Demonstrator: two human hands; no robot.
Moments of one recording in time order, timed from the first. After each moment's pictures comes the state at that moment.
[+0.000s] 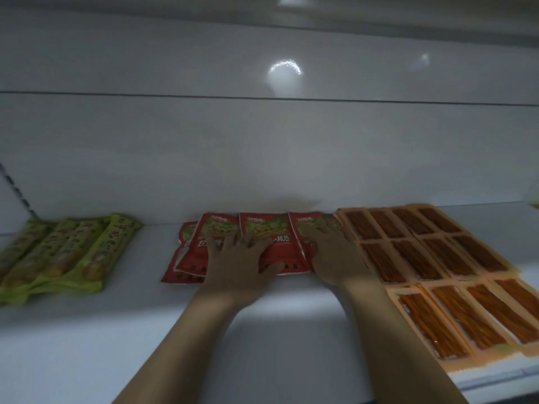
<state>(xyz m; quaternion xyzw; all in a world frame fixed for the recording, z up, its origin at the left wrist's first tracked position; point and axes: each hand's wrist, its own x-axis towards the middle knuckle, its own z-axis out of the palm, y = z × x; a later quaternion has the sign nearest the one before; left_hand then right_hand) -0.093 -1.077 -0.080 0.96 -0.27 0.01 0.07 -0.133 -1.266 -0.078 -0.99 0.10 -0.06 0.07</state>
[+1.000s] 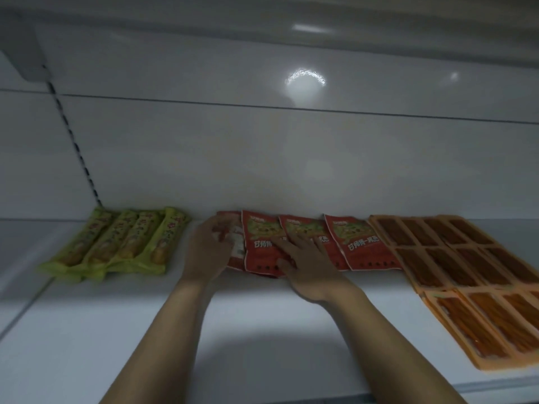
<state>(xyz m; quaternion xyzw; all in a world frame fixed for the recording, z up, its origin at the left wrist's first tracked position) -0.064 -0.970 -0.071 0.84 -0.05 0.09 0.53 -0.120 -1.166 -0.091 -0.98 -0.03 0.00 0.18</state>
